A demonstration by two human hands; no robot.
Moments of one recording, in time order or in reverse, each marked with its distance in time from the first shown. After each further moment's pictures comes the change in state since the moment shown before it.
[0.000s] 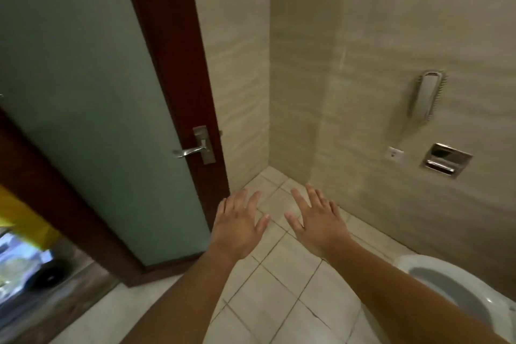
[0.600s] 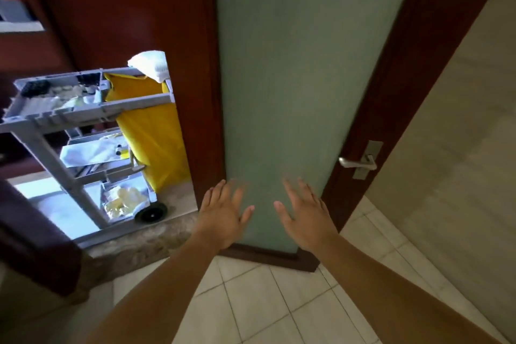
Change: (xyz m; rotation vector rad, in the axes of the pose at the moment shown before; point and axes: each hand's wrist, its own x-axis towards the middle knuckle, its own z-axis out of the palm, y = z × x) left_hand -0.133 -0.420 -0.049 0.006 0.129 -0.374; right_hand 0.084 -0.430 0.083 0.096 -0.071 -0.363
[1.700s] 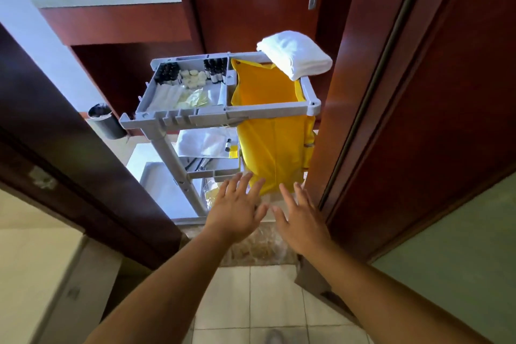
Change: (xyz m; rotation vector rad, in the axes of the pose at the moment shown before) left_hand 0.166 -0.411 -0.018 0.034 -0.080 -0.311; right_hand 0.361 -0.319 0.200 0.102 -0.251 -0.315
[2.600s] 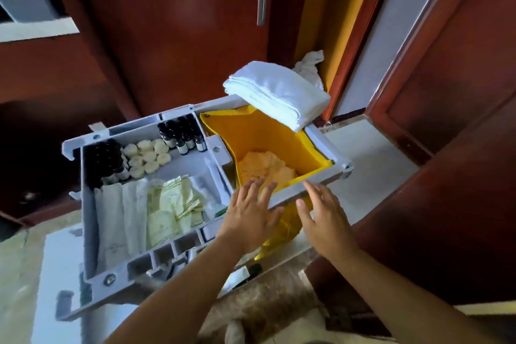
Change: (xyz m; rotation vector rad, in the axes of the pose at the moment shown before) left_hand 0.336 -0.212 -0.054 -0.217 -0.045 0.417; right_hand 0.318 -0.108 -0.024 0.031 0.404 0.366
